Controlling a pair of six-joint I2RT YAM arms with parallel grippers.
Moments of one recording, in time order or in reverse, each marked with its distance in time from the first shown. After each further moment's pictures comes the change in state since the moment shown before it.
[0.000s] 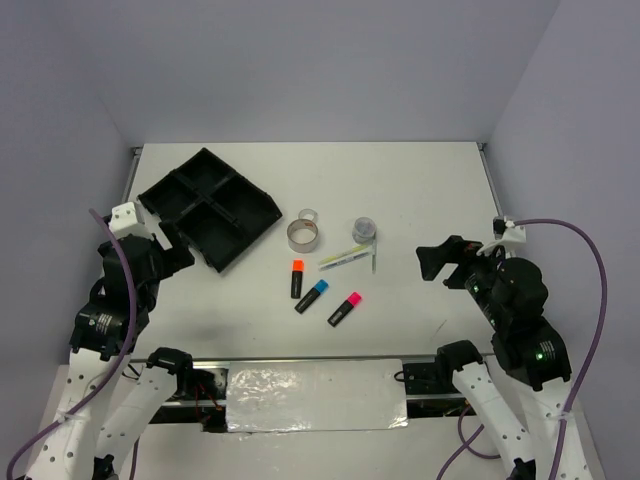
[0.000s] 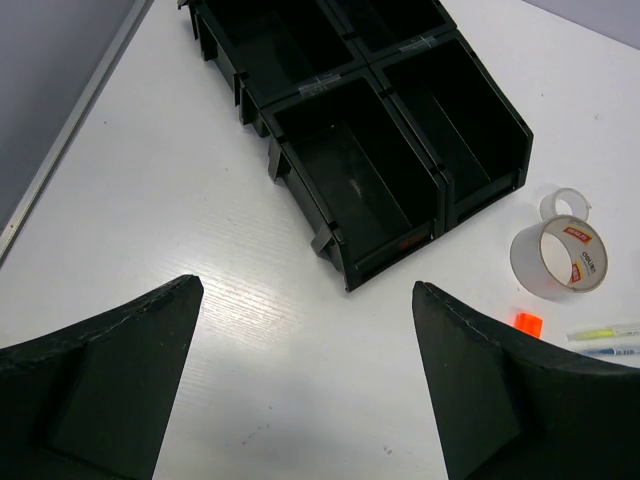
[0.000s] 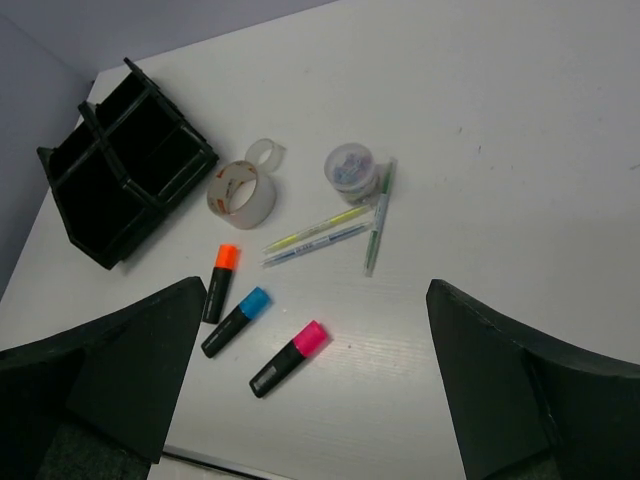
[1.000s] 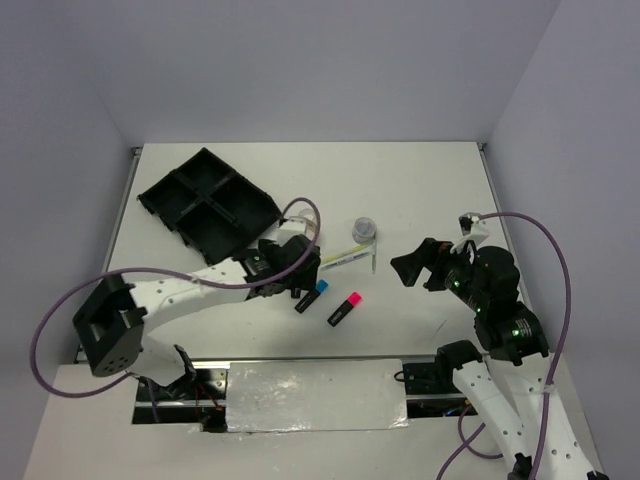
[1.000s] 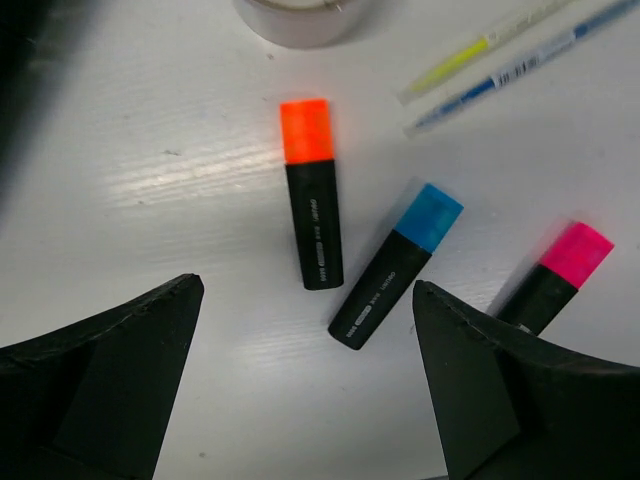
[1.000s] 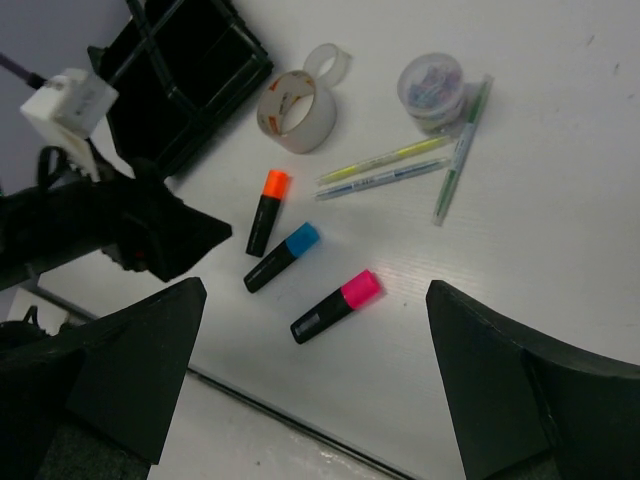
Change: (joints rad) left arm -0.715 0.835 0.108 0.205 -0.060 -0.283; right arm 0.000 0.066 -0.134 0.082 -0.224 0.052
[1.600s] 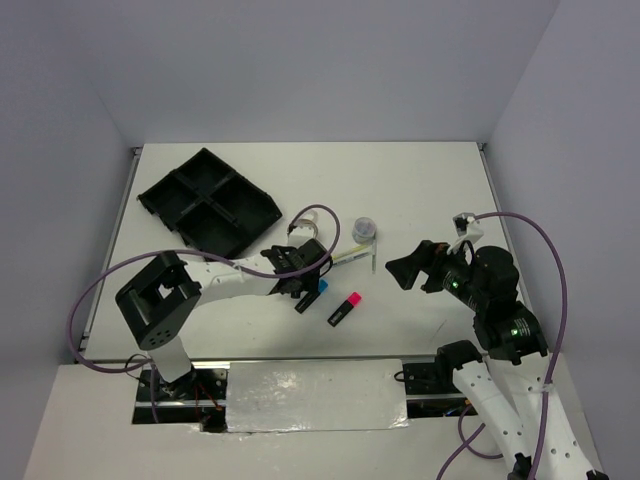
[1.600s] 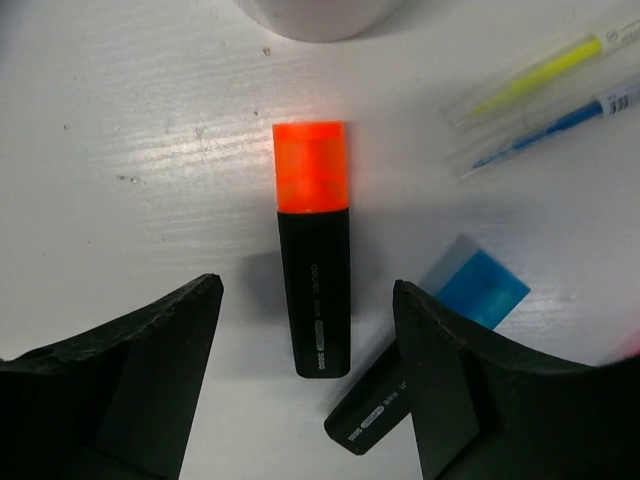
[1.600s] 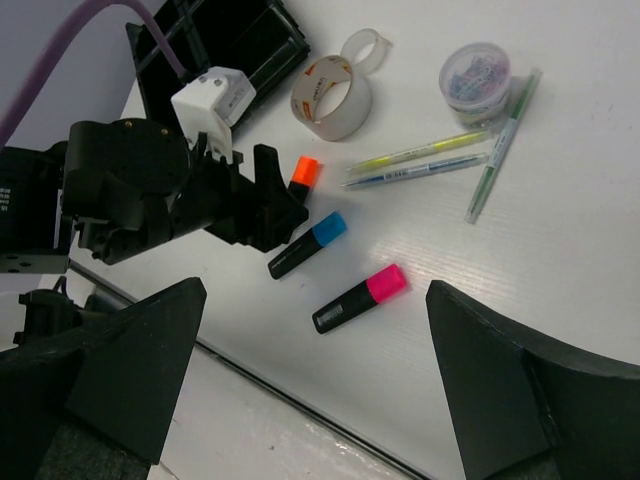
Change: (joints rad) left arm 0.010 0.287 0.008 0.135 -0.016 -0.032; right arm 0.000 0.002 -0.022 0.028 -0.103 0.004
